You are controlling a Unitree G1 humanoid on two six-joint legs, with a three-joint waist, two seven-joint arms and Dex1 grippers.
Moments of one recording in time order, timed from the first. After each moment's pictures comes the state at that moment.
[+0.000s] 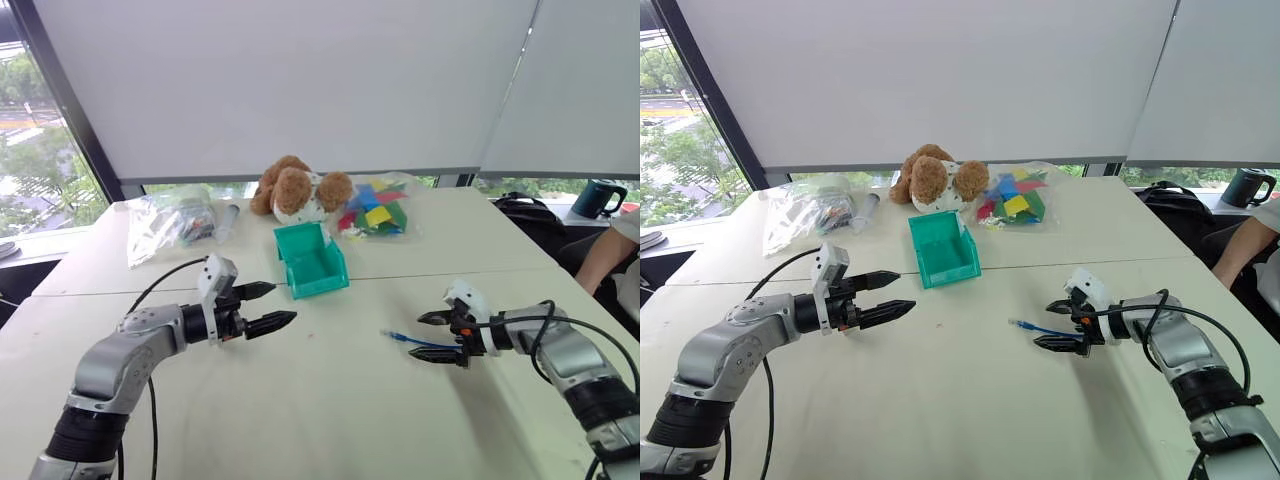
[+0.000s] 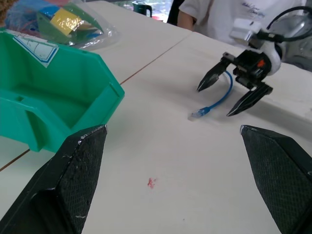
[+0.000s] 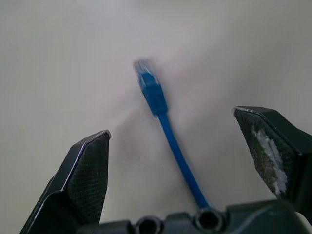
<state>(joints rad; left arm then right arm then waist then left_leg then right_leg) -0.43 0.62 0.06 -0.16 -0.61 0.63 -0.90 -0.58 -0.80 0.17 0.45 0.20 0.24 1.20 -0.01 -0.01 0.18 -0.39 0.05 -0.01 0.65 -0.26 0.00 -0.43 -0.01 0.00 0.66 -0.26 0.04</state>
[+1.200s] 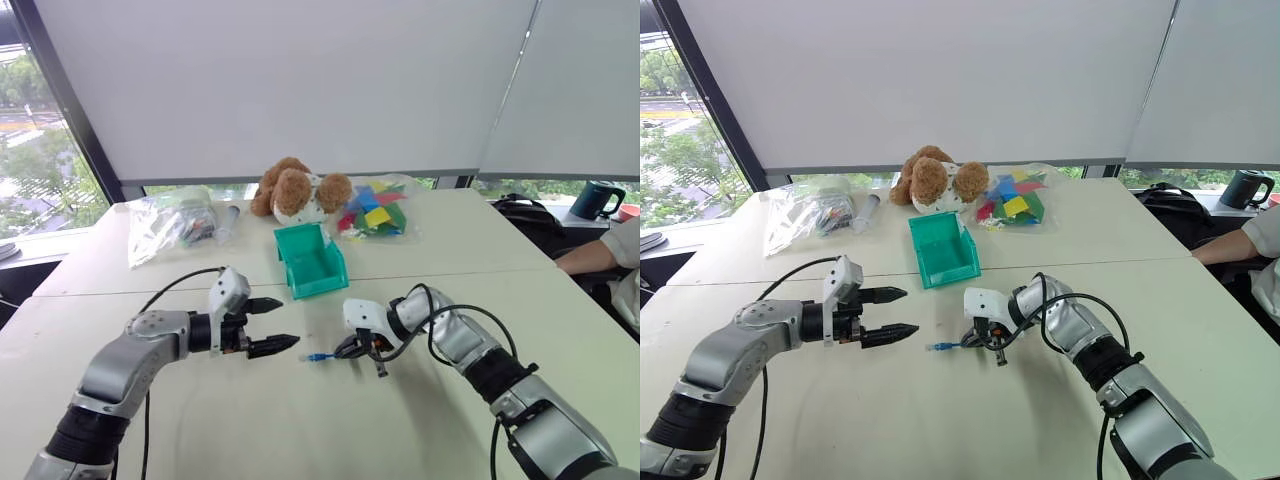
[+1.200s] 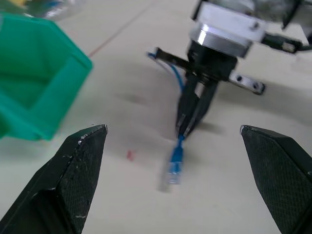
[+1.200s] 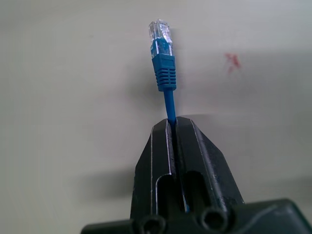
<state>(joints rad) -0.42 0.66 -0.08 -0.14 -0.48 0.53 -1.03 -0.81 -0.50 0.48 0.42 -0.13 0.00 1.24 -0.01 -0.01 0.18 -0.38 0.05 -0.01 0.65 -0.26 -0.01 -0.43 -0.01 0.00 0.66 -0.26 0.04</state>
